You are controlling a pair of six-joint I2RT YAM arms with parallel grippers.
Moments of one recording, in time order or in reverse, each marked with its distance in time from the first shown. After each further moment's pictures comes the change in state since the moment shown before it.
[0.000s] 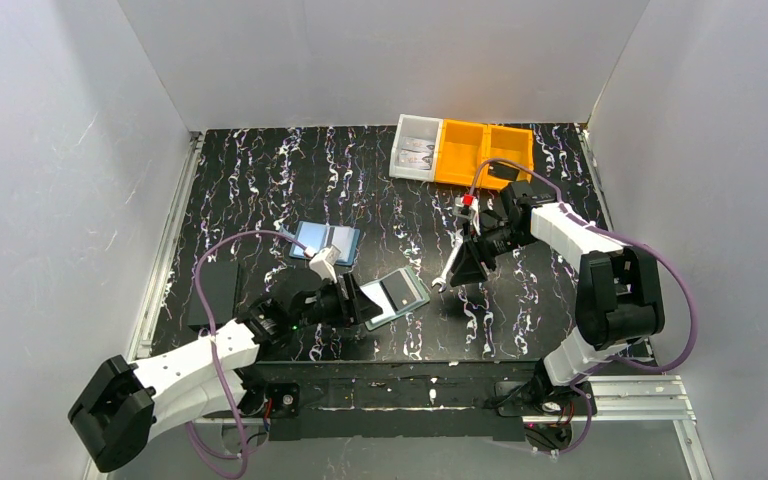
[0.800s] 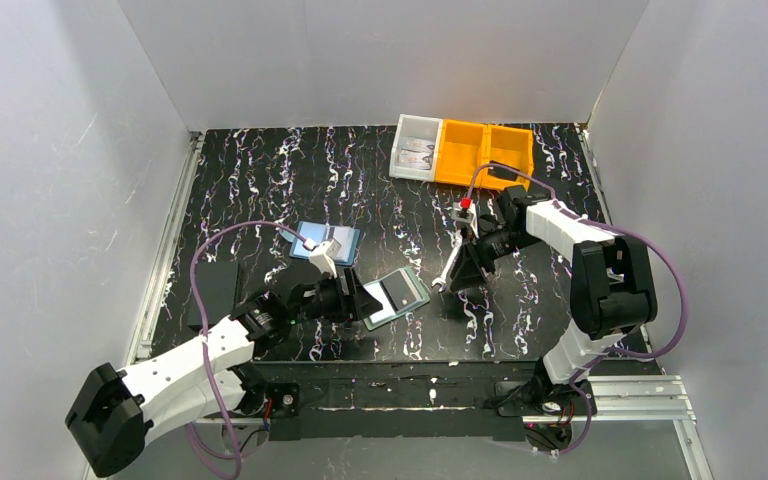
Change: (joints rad) left arm 0.000 -0.034 0.098 -0.140 -0.012 0.059; right arm 0.000 0.065 0.009 -0.064 -0.023 -0.046
